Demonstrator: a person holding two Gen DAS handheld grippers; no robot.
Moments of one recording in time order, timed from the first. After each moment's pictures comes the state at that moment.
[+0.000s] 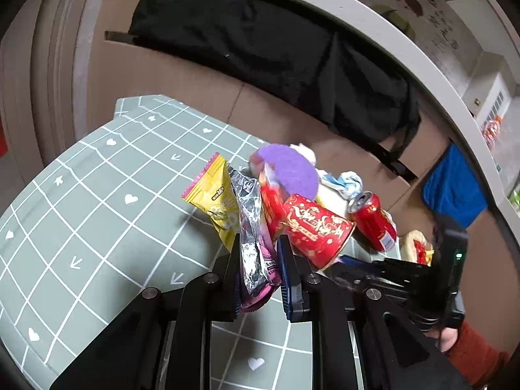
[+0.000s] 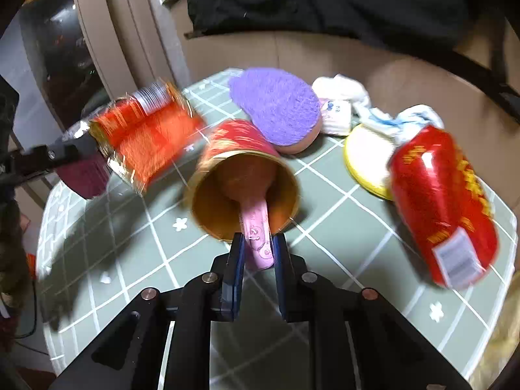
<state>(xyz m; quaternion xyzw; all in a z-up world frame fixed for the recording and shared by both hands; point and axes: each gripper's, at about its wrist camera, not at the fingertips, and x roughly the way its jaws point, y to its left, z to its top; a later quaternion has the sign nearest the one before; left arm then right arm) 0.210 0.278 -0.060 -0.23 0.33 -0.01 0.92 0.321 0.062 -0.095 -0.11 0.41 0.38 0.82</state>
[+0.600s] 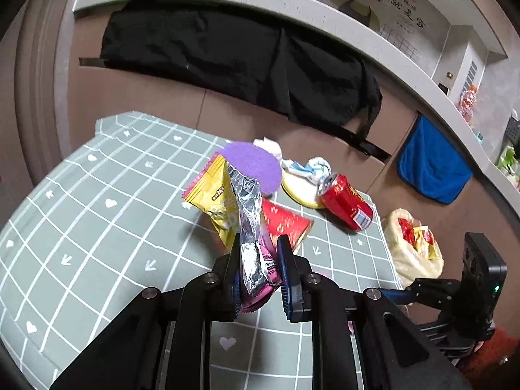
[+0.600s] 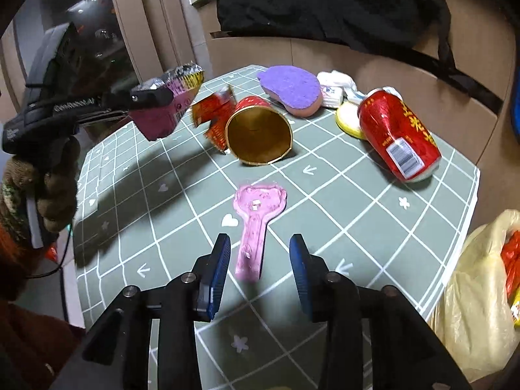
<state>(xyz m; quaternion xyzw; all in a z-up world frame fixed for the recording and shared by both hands) 0.184 0.238 -0.046 -0.18 0.31 -0.04 0.93 0.233 -0.003 -0.077 -0.13 0.40 0.40 0.81</state>
